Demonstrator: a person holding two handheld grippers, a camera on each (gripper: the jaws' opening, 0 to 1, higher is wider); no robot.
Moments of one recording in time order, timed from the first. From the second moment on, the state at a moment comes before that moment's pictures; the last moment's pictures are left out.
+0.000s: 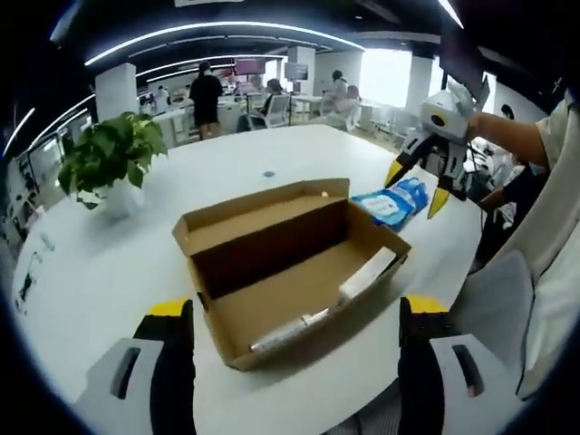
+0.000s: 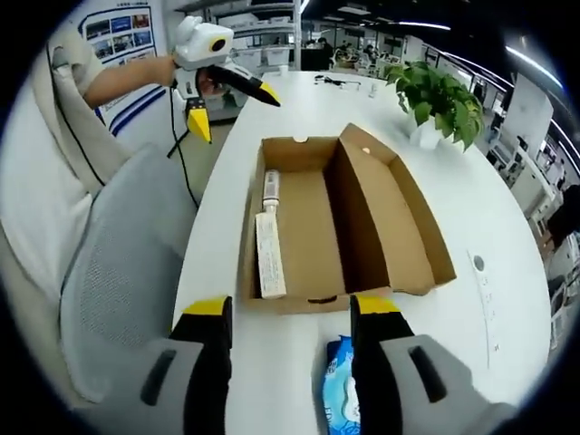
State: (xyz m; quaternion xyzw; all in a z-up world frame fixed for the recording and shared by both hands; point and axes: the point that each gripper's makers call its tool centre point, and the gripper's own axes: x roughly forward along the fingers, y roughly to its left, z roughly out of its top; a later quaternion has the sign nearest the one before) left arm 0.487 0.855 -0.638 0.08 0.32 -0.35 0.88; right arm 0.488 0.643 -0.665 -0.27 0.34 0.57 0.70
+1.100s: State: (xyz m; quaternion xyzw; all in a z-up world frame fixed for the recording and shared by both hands) left arm 0.511 0.916 -0.696 0.00 0.39 -0.20 0.90; right arm 0.499 0.683 -0.716 -0.30 0.36 0.60 0.65
